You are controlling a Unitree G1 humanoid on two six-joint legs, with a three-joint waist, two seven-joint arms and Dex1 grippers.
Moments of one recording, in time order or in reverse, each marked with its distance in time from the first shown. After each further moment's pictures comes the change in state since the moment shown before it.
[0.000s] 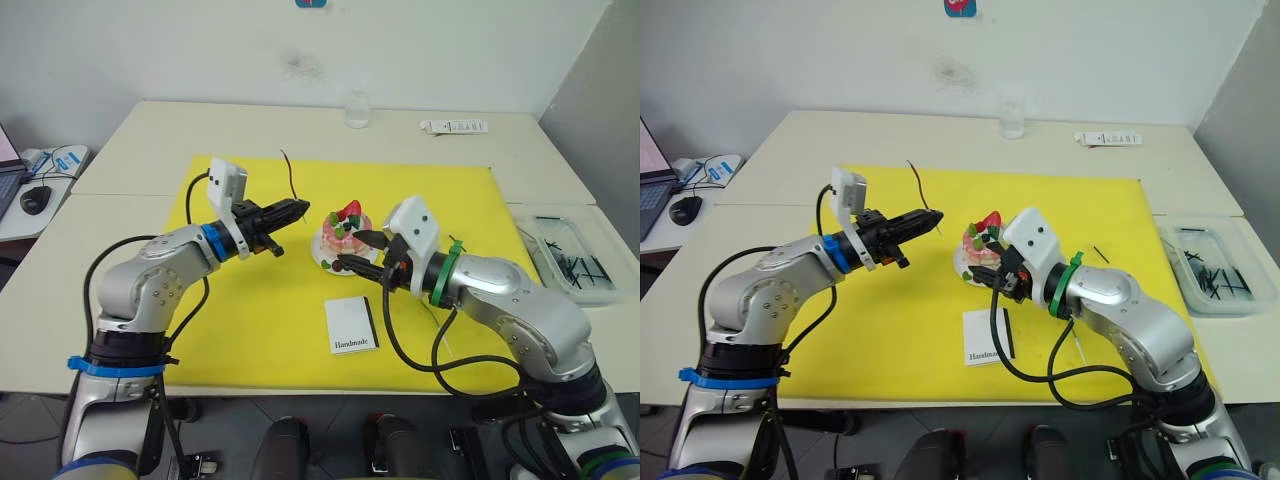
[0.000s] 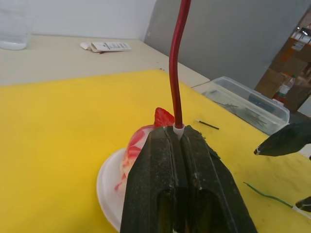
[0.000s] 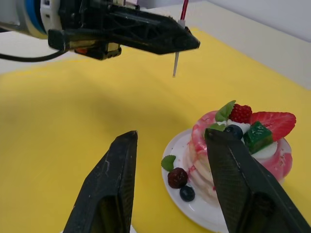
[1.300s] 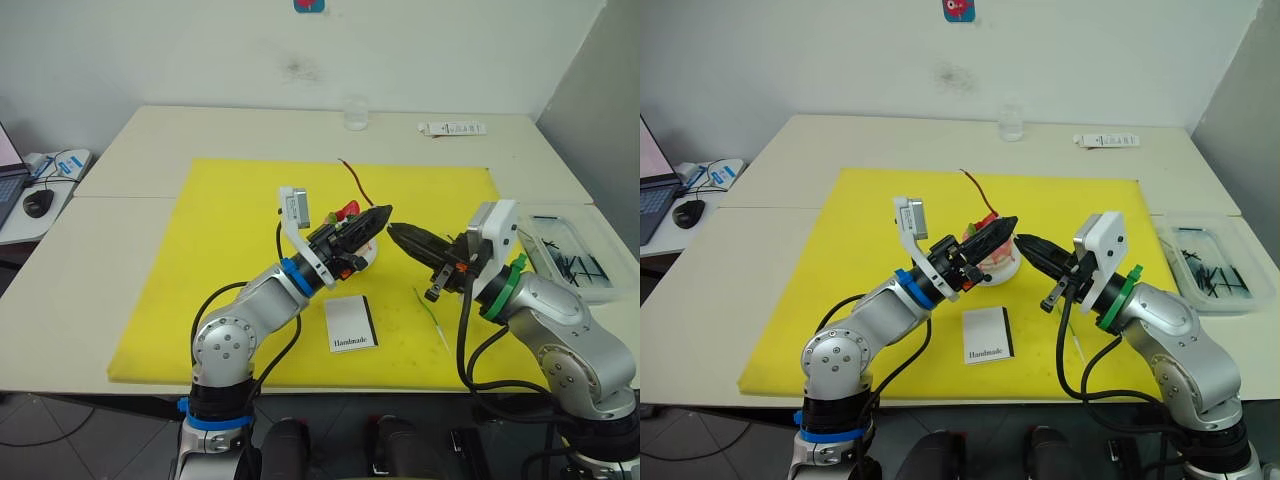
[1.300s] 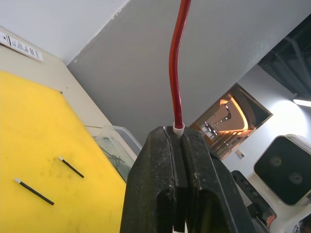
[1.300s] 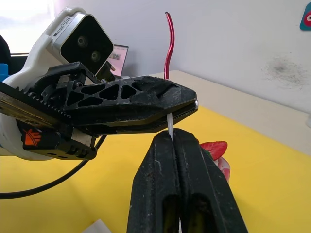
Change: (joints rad) left arm 0.188 -0.499 -0.001 -0.364 -0.423 0.150 0.524; right arm 0.283 -0.034 -0.243 -0.053 0.101 -0.376 0.129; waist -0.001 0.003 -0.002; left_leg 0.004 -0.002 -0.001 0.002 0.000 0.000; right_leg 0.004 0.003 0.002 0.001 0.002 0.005
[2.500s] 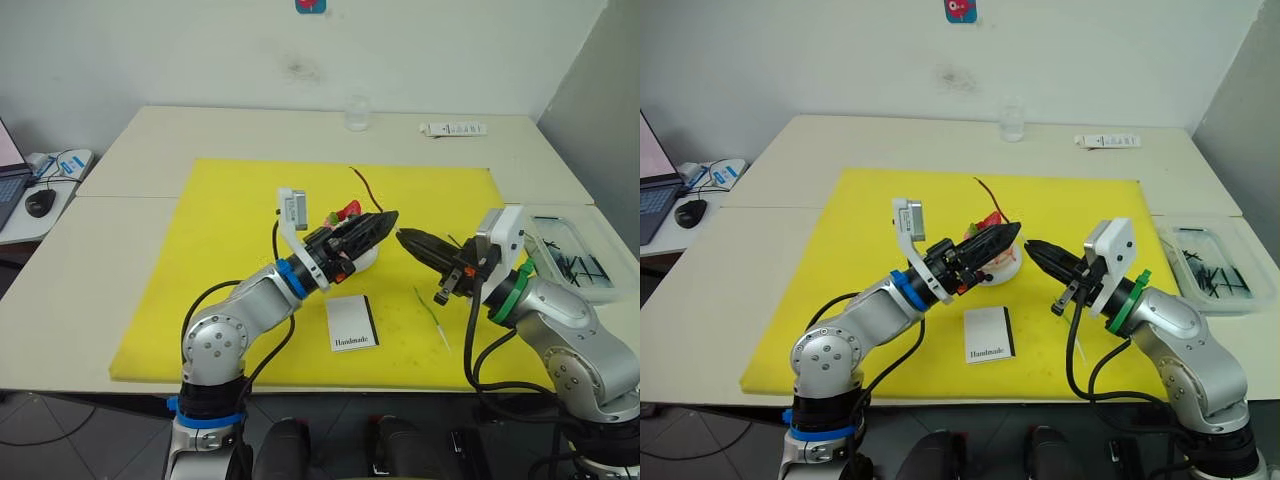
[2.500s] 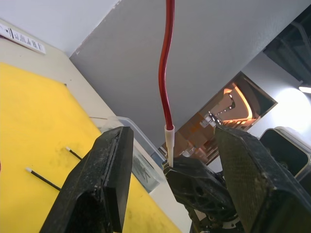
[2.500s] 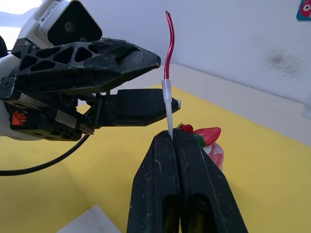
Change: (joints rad) left arm -0.007 0.030 0.010 0.002 -0.003 0.040 -0.009; right arm 0.037 -0.021 -0.028 0.035 -0.003 -0.036 0.038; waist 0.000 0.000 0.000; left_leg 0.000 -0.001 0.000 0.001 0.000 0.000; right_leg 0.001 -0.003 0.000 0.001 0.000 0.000
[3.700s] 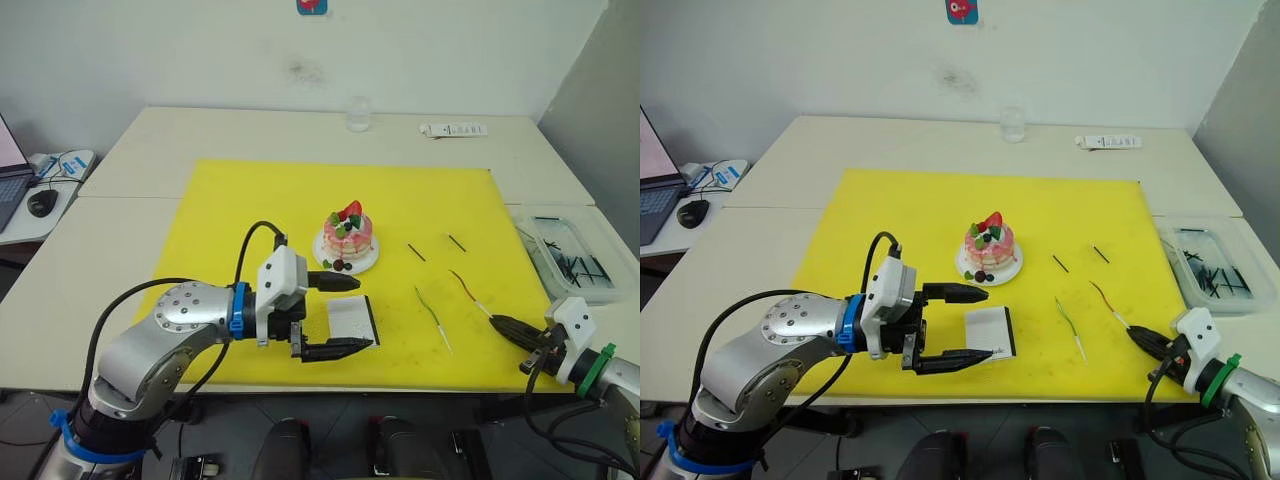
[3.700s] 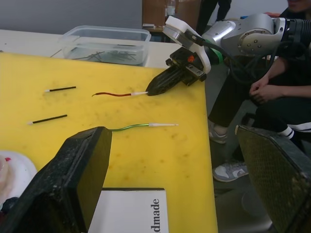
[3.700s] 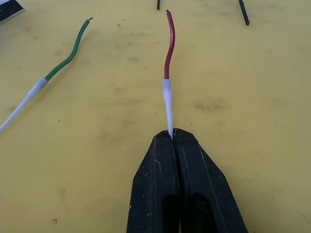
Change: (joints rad) left arm 0.131 0.595 -0.173 -0.219 0.532 -0.231 -0.785; right arm 0.455 -0.151 -0.262 0.408 -0.170 -0.277 0.266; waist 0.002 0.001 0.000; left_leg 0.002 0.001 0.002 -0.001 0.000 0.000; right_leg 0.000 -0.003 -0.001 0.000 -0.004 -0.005
